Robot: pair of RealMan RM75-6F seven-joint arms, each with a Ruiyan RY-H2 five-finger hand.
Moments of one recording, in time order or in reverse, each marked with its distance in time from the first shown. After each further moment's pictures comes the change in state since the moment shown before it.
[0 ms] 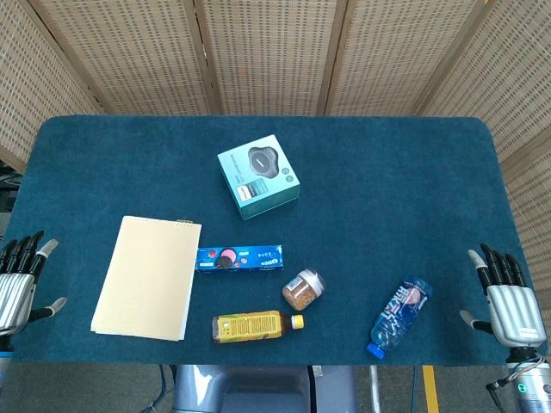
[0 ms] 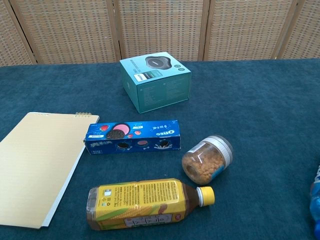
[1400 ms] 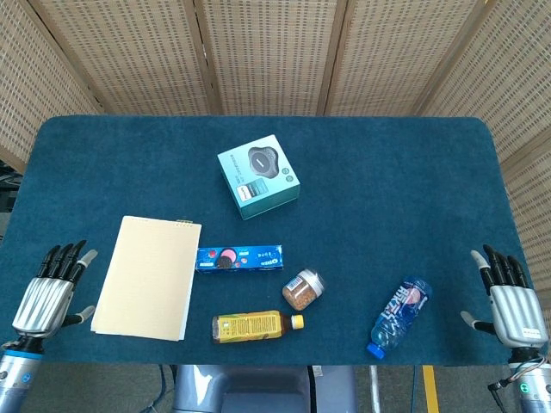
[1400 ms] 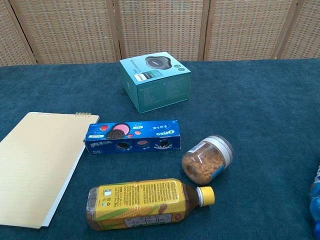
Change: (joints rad) left arm -0.039 -0.097 0.048 0.041 0.091 -0.062 0.070; right arm 0.000 0.013 0.004 -0.017 0.028 -0.021 0.036
